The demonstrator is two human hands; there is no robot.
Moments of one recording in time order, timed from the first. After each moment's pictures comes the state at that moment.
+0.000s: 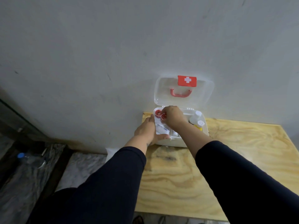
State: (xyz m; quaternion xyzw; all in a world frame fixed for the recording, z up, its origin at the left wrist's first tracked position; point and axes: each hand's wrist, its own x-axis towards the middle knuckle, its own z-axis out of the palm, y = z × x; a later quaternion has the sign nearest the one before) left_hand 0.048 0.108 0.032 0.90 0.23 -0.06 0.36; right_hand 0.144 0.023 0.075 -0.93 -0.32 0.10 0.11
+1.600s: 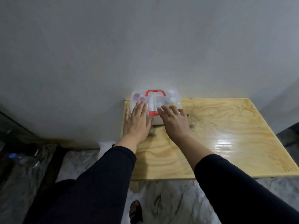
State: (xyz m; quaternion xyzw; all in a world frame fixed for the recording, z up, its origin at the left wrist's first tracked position) left_hand -0.008 0.019 0.059 0.98 0.16 0.03 0.08; right_hand 0.072 -0.119 0.048 -0.91 -0.38 -0.17 0.01
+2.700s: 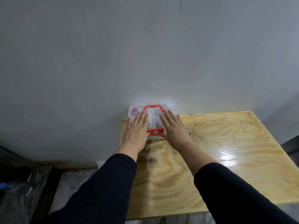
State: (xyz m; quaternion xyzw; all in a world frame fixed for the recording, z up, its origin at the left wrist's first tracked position) left_hand 0.066 0.057 0.052 0.99 0.11 -0.03 0.00; right_hand 0.142 -0.097 0.048 -0.92 -0.39 0.00 -0.02
